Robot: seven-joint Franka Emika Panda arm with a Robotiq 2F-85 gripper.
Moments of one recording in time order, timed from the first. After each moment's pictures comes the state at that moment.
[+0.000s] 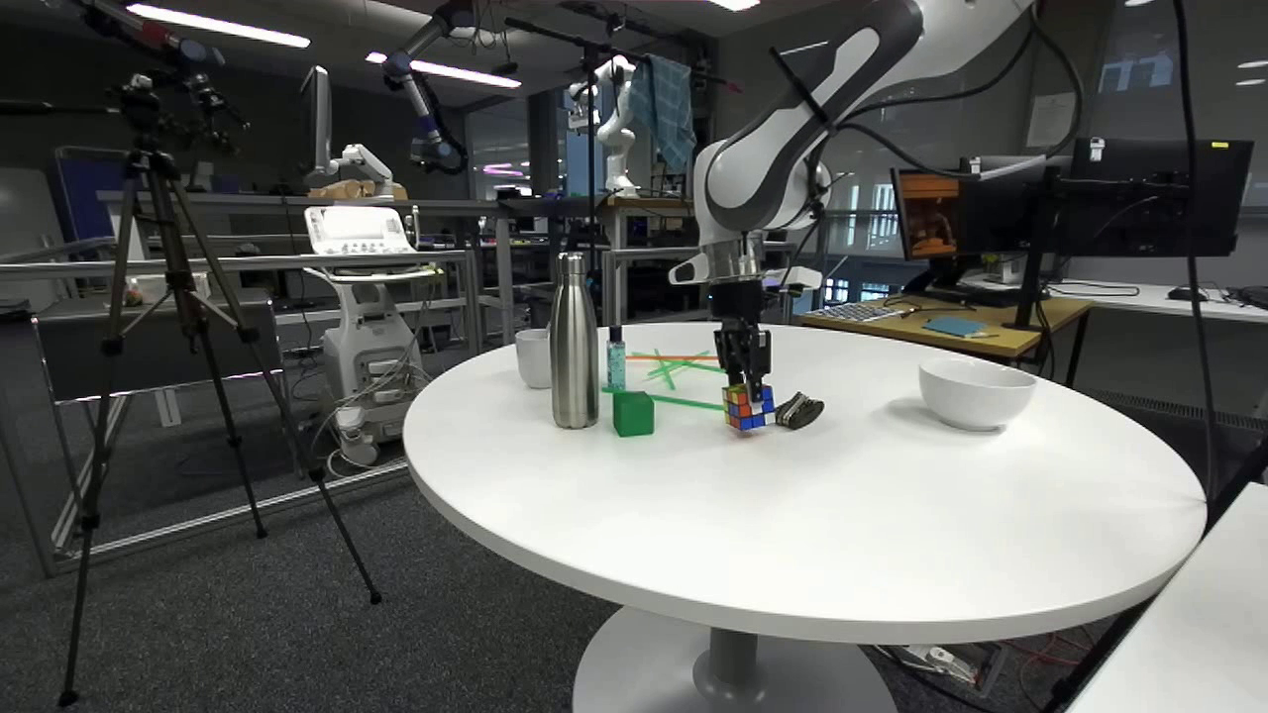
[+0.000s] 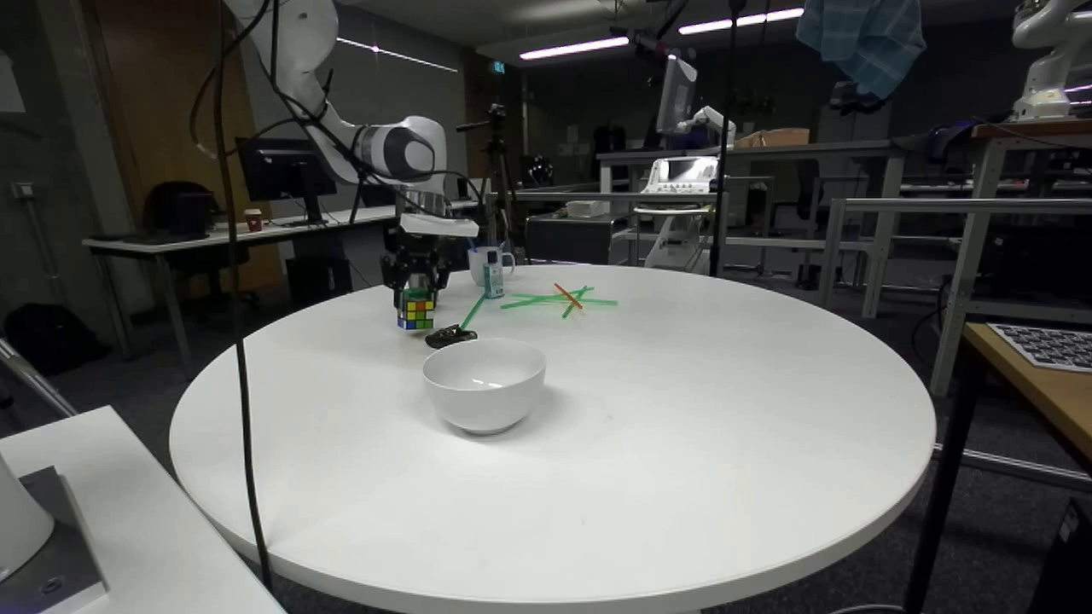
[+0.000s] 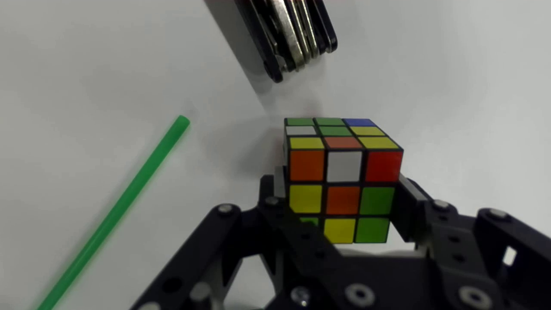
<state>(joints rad) 0.06 0.59 0.16 -1.79 -0.09 2.19 -1.02</state>
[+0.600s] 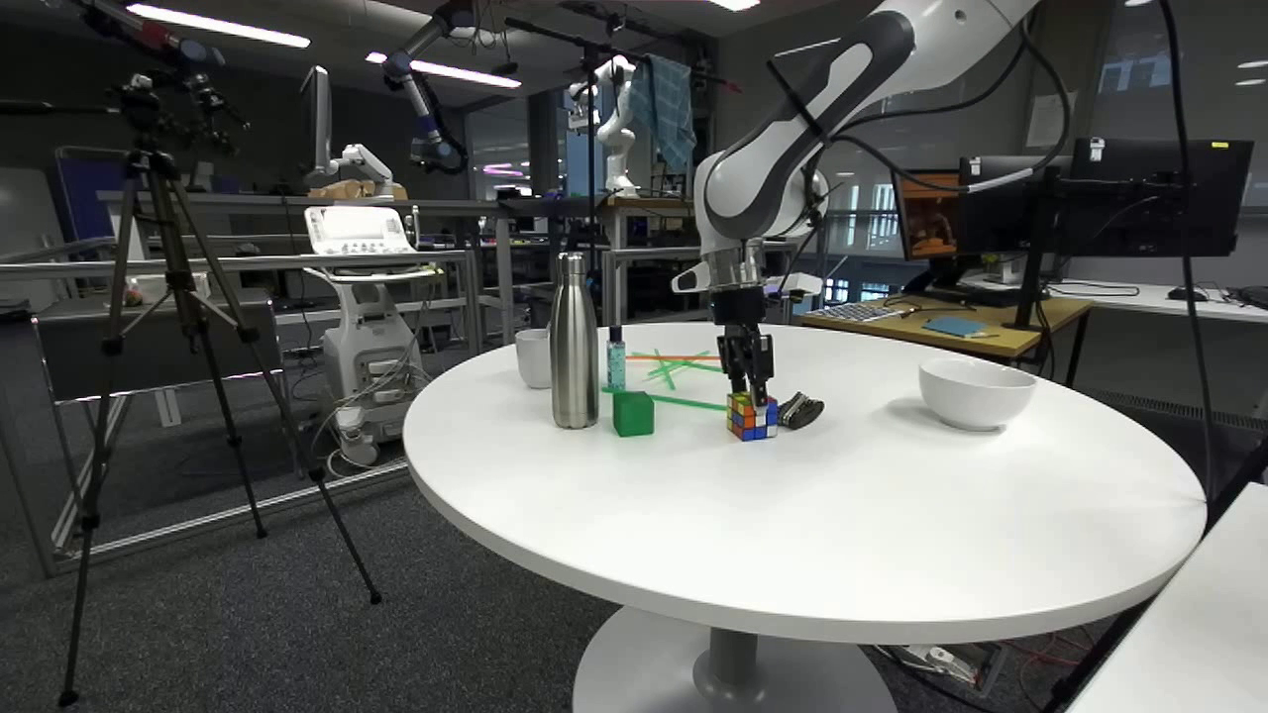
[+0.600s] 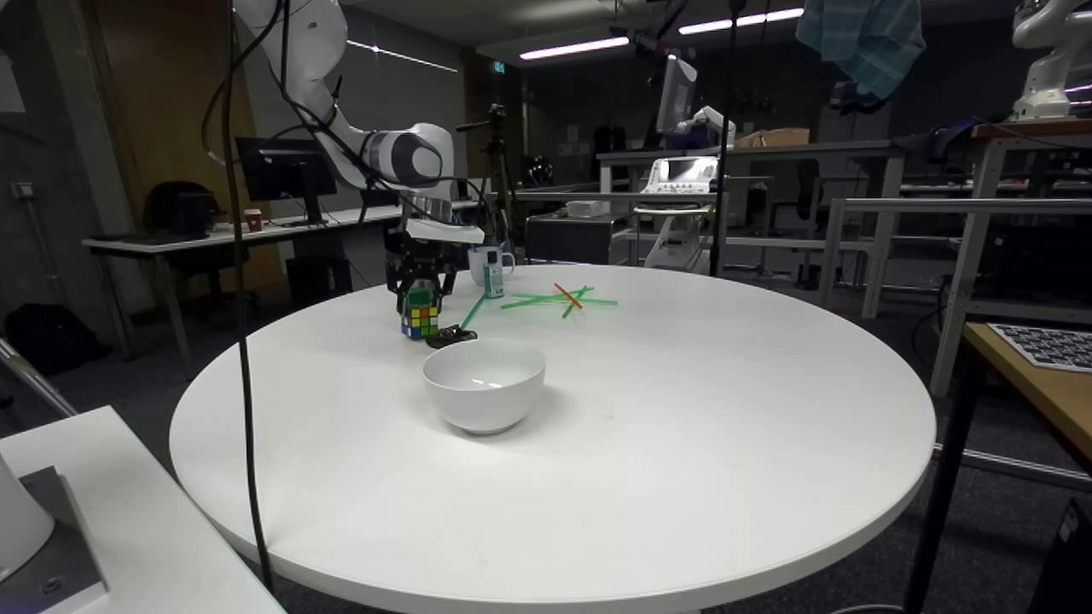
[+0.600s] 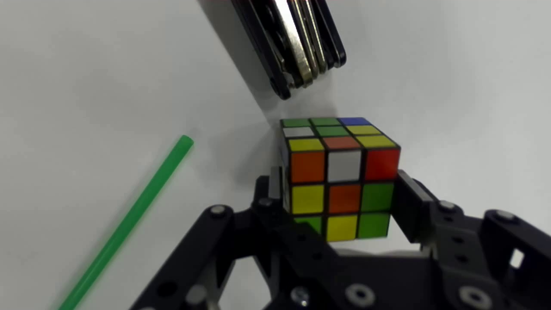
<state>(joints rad) 0.05 0.63 0.16 -1.76 -0.09 2.16 -1.02</state>
